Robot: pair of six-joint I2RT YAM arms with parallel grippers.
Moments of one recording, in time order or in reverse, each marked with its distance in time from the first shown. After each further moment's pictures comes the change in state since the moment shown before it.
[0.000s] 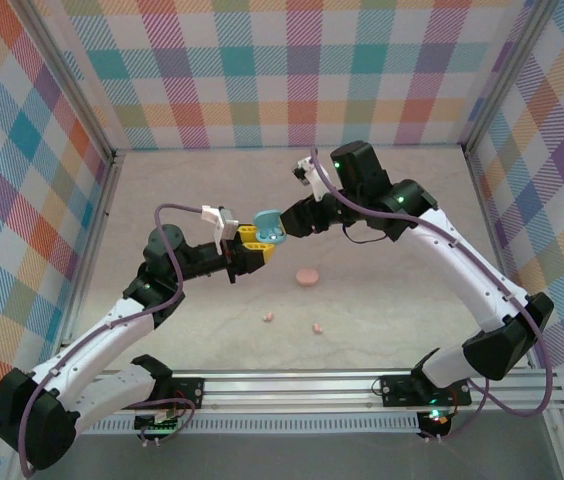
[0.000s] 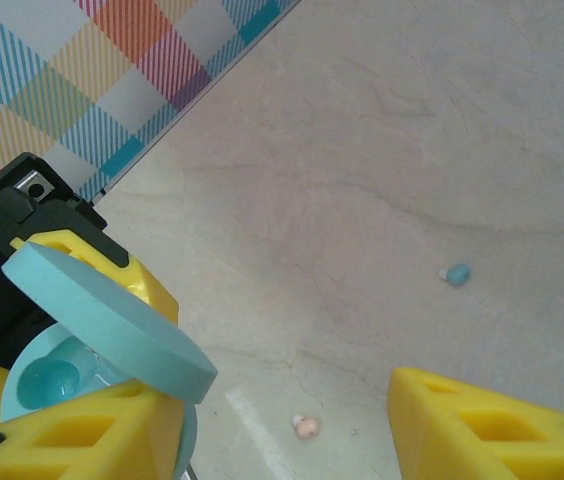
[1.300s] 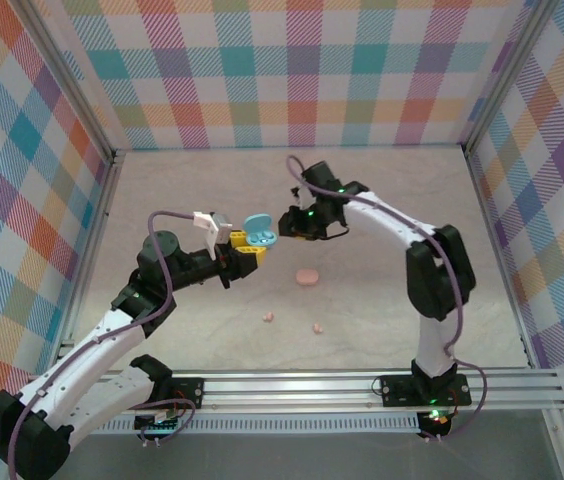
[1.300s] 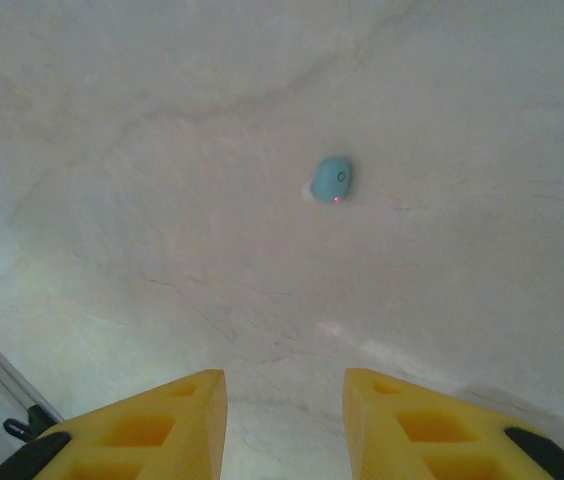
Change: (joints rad) left arm 0.000 -0.109 -0.007 -0.198 -0.121 0.016; right arm -0.077 0.485 -0.082 0.190 -0.005 0.423
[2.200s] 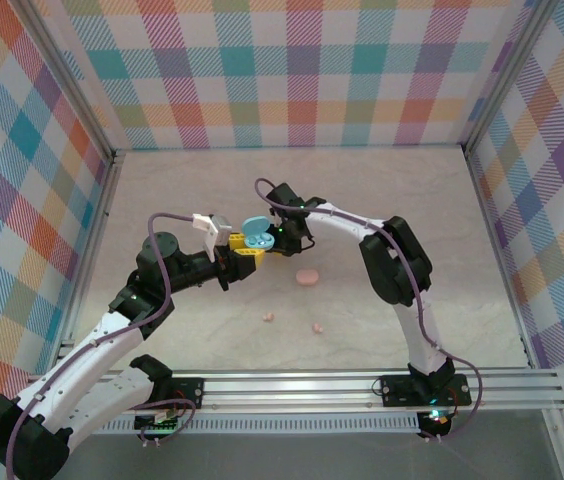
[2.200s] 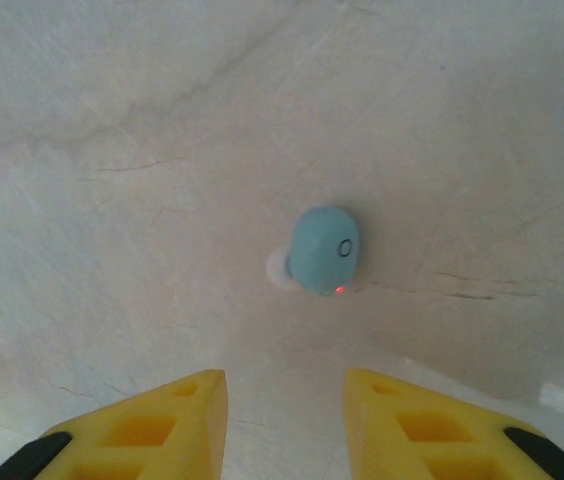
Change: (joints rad) left arm 0.000 -0.015 0.000 -0.055 -0.018 0.015; right arm 0.105 0.230 0.107 0.066 0.135 0.152
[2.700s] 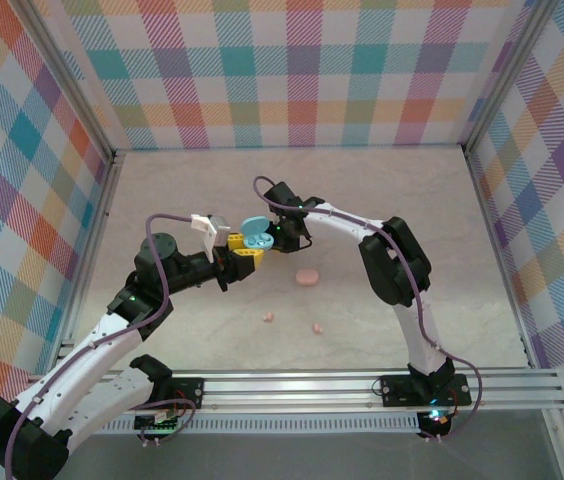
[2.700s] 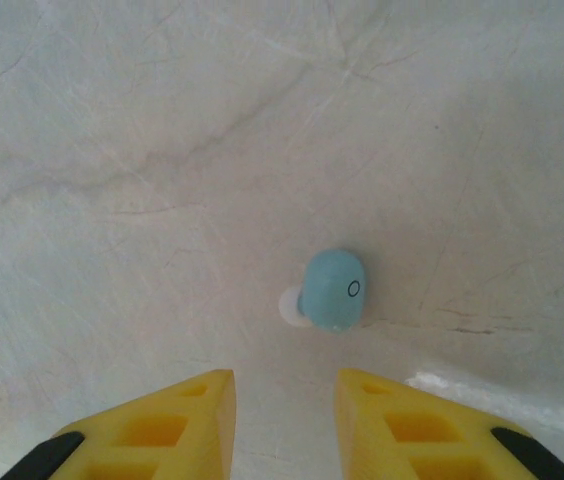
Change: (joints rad) left arm 0.000 -0.015 0.000 -0.011 0.000 0.002; right arm 0.013 0.002 0.013 0.028 0.060 0.030
